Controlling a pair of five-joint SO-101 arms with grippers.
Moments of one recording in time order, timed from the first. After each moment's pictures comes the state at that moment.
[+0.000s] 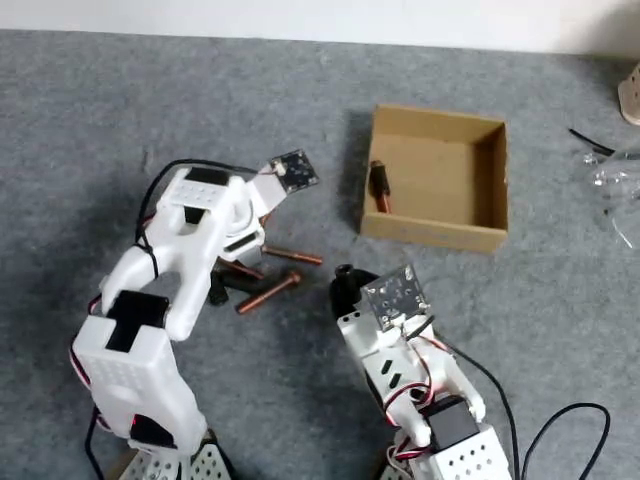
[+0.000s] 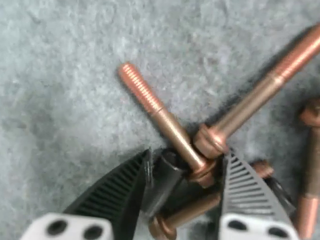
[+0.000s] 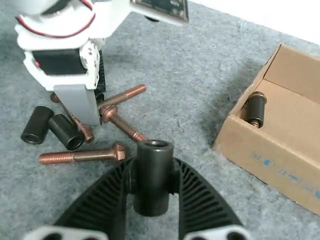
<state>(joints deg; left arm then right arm) 2.2 17.5 14.7 56.0 -46.5 -30.0 -103.9 95.9 39.5 8.5</state>
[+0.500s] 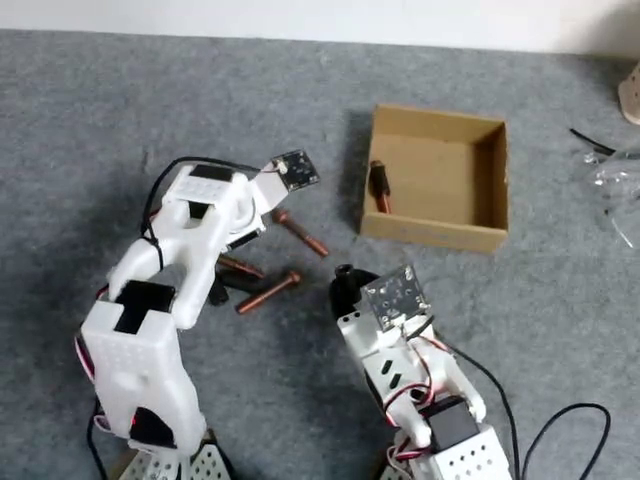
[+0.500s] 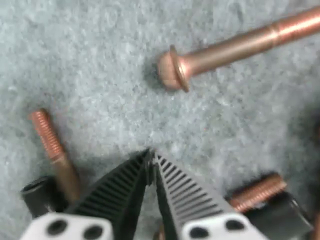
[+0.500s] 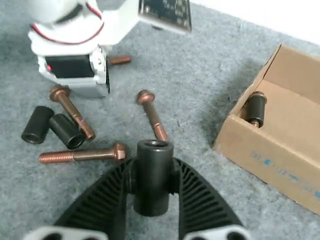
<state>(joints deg) 2.2 21.9 11.2 55.6 -46.3 -30.0 -104.0 95.9 39.5 8.5</state>
